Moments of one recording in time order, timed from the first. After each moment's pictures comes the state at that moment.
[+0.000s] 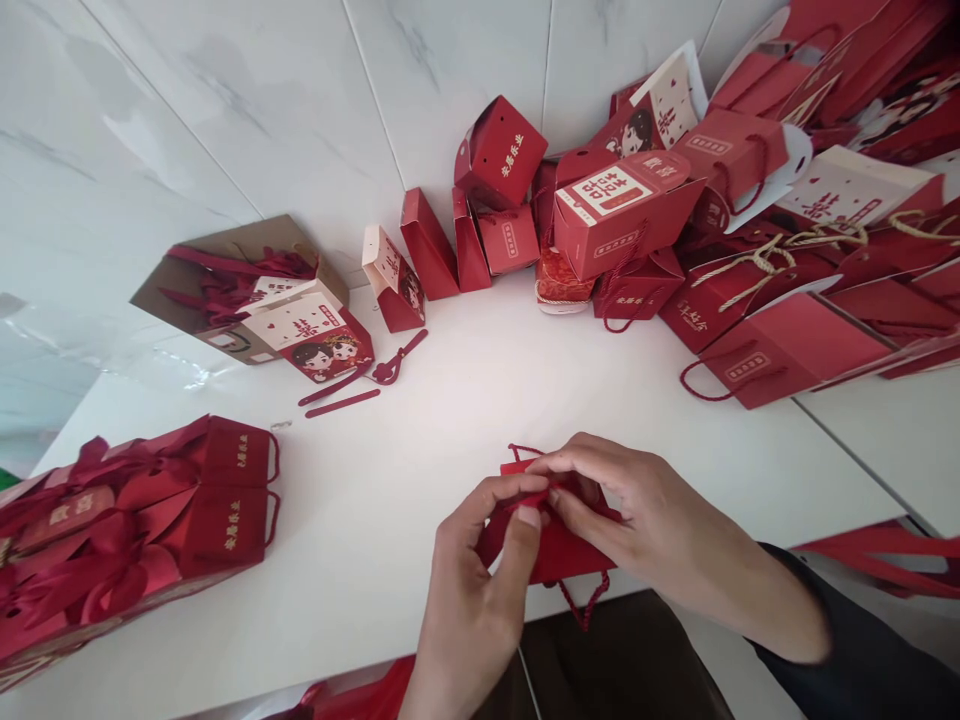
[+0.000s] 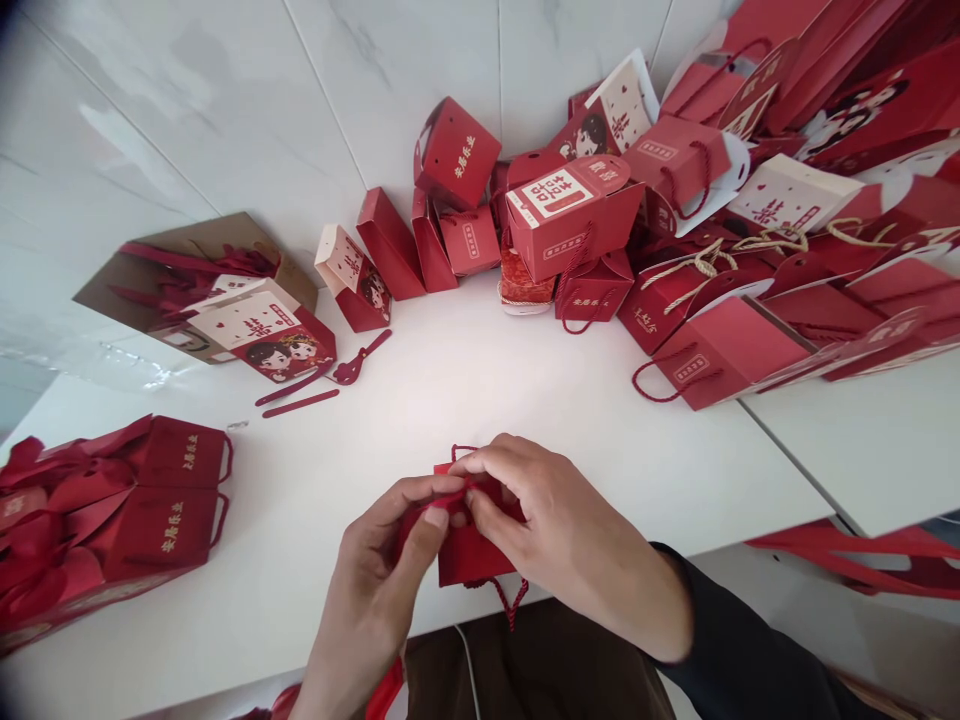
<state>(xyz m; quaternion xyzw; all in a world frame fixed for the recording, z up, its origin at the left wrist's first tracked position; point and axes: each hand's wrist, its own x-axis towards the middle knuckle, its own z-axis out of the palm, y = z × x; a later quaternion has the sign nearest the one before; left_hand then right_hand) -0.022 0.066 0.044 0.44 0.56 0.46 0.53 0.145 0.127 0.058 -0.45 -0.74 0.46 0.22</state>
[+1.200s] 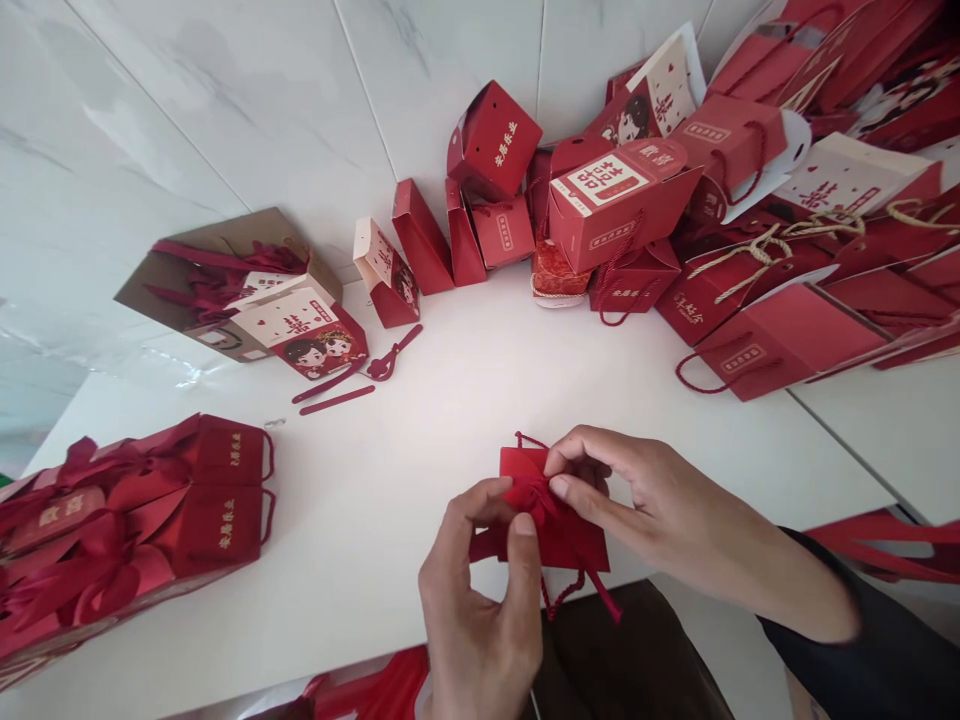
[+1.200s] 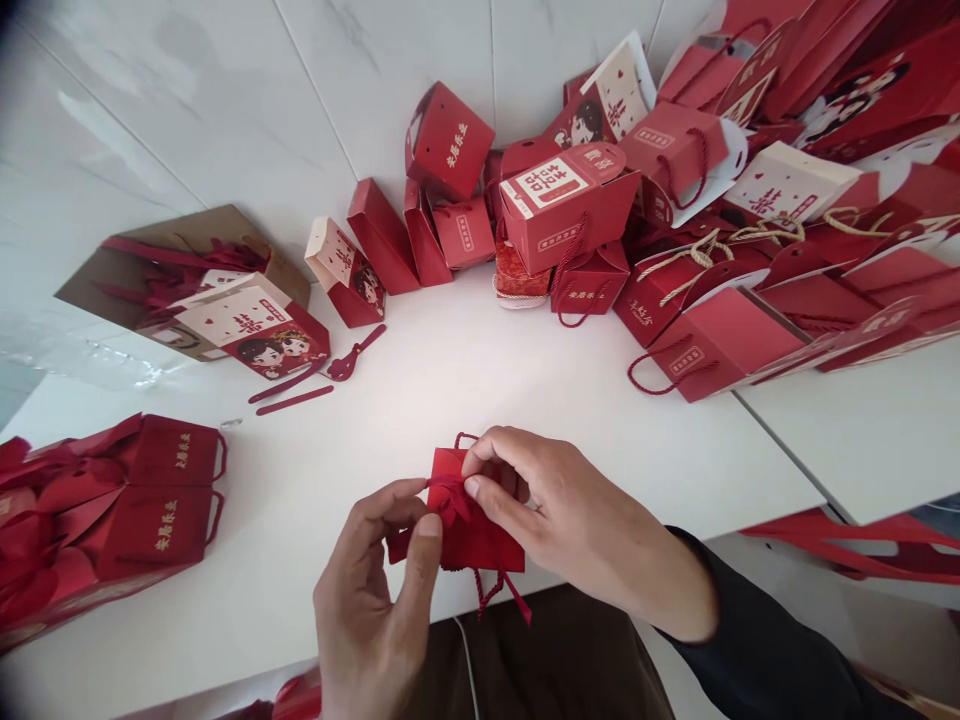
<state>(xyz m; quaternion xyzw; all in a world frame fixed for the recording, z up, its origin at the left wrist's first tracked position) 0.003 0.046 0.041 0.41 0.69 0.51 0.32 0.157 0.130 0.075 -0.49 -0.72 0.47 0.15</state>
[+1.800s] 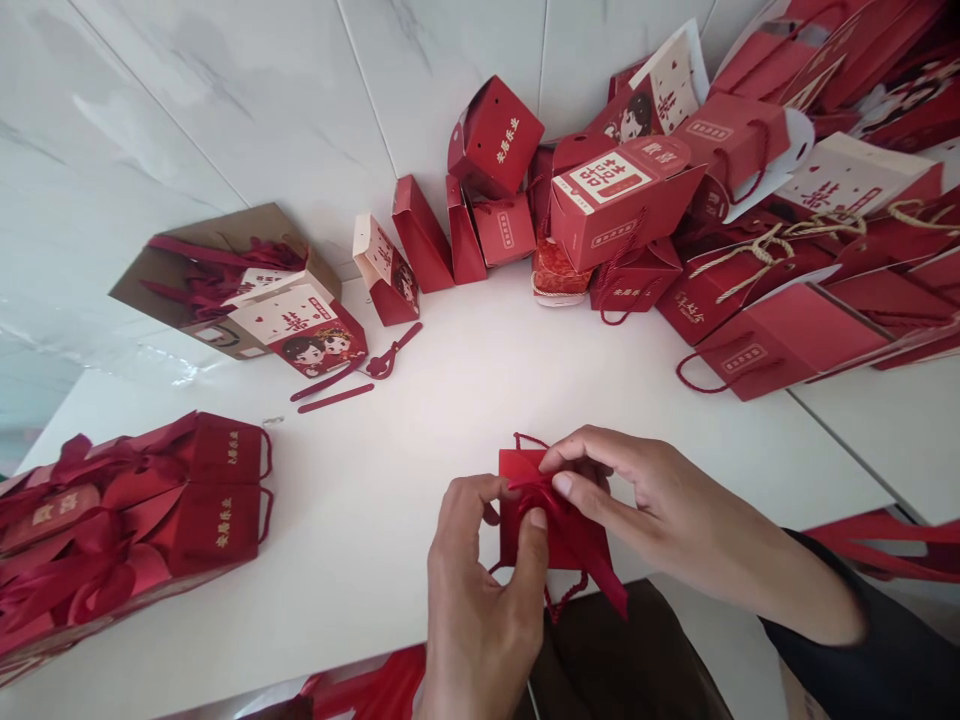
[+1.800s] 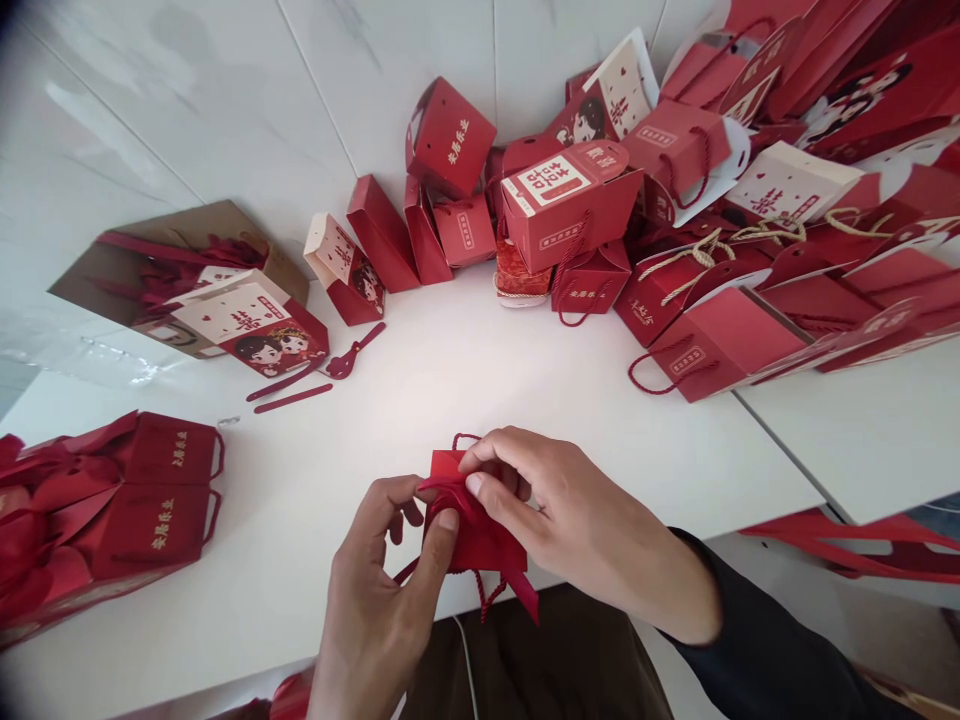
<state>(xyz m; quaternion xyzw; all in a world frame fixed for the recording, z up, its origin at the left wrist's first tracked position) -0.006 0.060 0.050 0.48 0.68 0.44 0.34 0.158 0.128 0.072 -0.48 -0.71 0.48 0.17</state>
